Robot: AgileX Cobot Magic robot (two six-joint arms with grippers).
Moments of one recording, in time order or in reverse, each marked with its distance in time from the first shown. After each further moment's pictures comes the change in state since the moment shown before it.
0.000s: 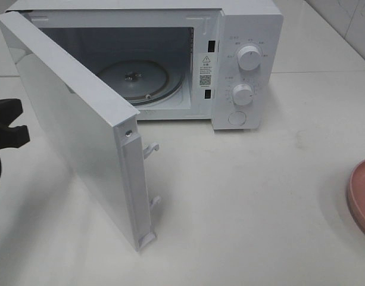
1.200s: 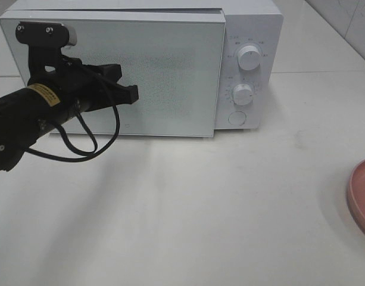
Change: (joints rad) left arm -0.332 0.391 -0.429 -0.290 -0.072 0.102; right arm 0.000 0.000 0.000 0.000 0.000 0.000
